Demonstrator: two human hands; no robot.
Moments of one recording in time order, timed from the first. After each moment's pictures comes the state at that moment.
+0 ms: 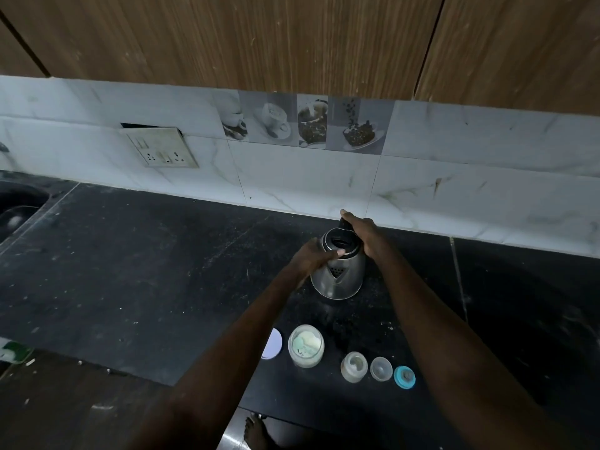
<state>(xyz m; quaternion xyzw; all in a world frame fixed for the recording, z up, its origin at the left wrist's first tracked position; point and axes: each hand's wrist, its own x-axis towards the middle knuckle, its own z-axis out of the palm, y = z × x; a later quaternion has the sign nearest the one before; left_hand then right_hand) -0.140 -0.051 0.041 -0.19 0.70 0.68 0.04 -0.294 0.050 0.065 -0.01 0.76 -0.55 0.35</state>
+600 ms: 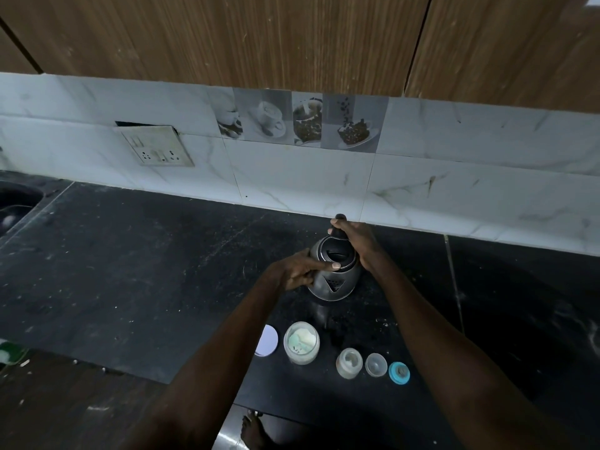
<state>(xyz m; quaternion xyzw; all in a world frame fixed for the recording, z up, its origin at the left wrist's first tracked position) -0.121 -0.049 0.057 -0.22 0.58 0.76 0.18 -0.262 0.071 0.062 -0.07 0.71 -0.62 0.33</state>
